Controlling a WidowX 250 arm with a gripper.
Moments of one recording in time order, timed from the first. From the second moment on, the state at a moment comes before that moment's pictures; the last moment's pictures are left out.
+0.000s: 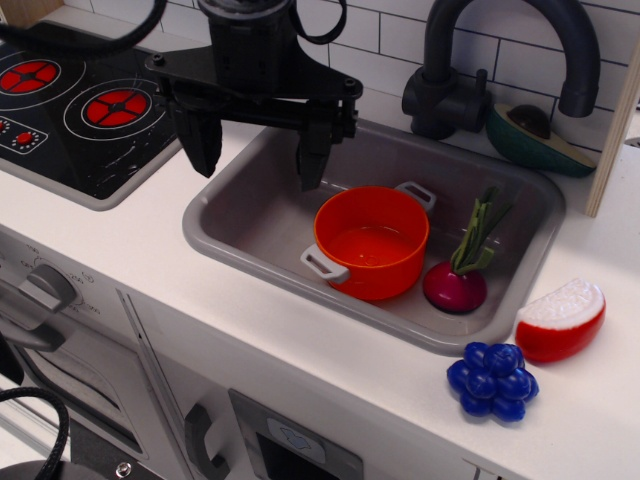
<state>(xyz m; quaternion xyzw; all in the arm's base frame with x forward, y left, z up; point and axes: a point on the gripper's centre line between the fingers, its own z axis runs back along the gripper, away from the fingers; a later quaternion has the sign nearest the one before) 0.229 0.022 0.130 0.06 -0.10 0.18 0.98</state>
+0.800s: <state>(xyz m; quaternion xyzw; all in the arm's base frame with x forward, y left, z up) 0.254 -0.031 0.077 0.06 -0.07 0.29 0.95</state>
